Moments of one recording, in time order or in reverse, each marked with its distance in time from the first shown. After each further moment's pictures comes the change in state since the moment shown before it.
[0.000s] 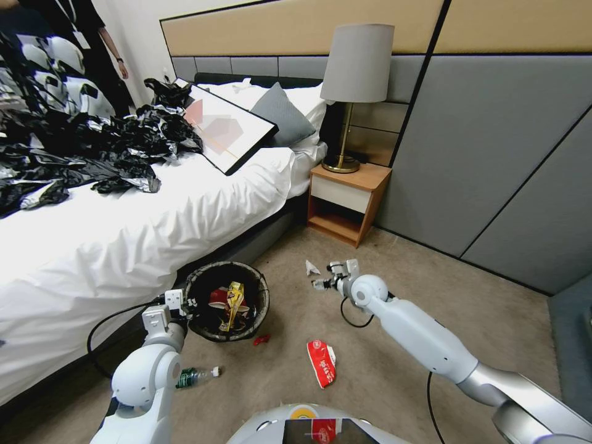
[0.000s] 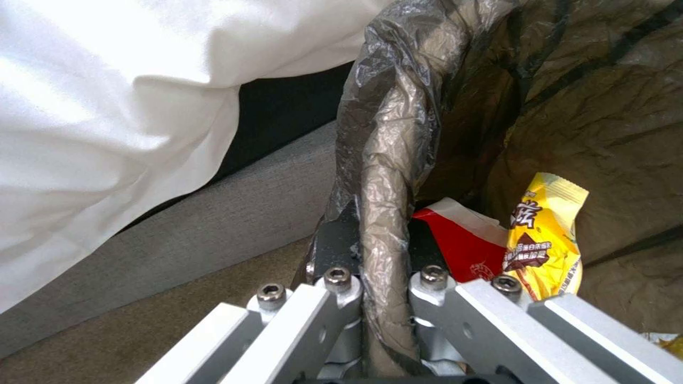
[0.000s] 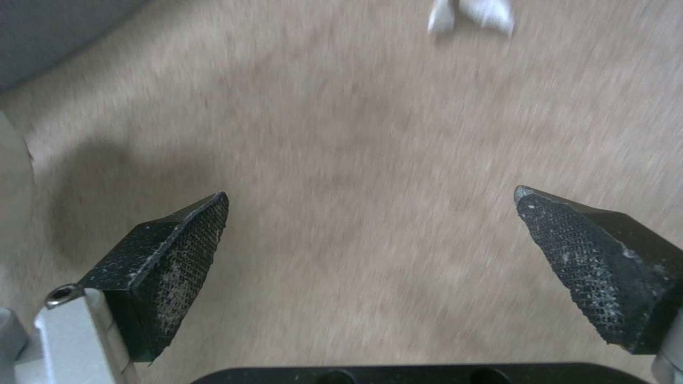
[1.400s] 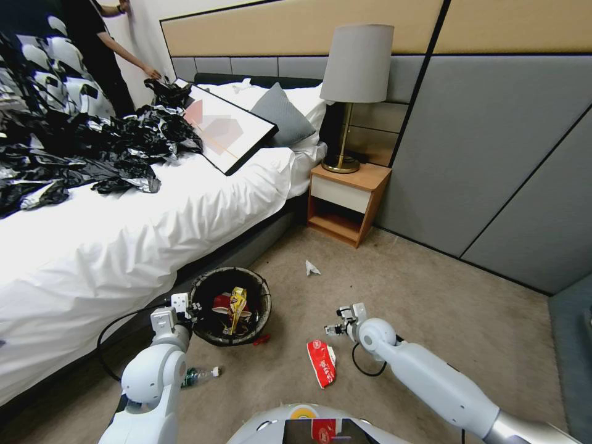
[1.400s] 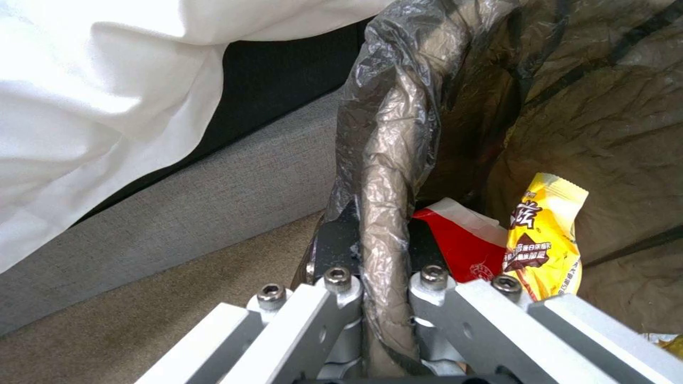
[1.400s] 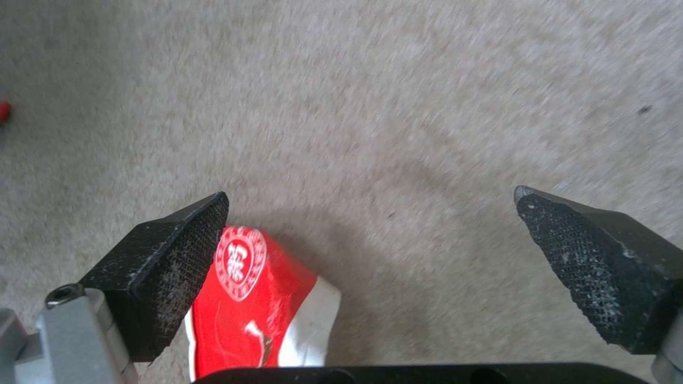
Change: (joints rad) left arm -0.015 -0.016 0.014 0.053 0.027 -0.001 0.020; right arm -0.262 -0.022 0.010 -0.027 -0.153 0.042 -0.009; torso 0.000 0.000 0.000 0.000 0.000
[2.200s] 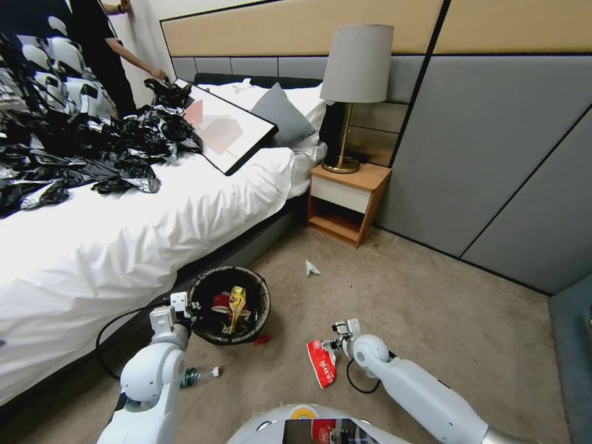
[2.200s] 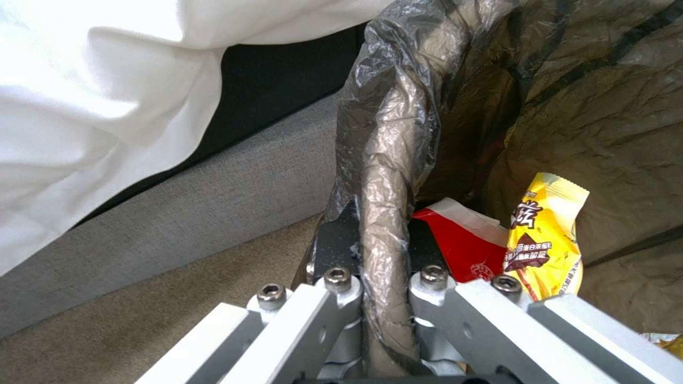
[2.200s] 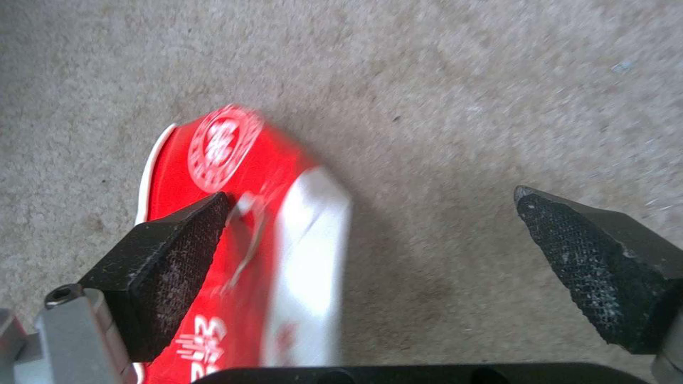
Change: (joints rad) left arm -0.005 0.000 -0.001 0.004 0.000 0.000 0.004; right arm -0.090 0.051 0.024 -0.067 -0.066 0.034 -0.023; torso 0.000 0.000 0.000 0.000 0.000
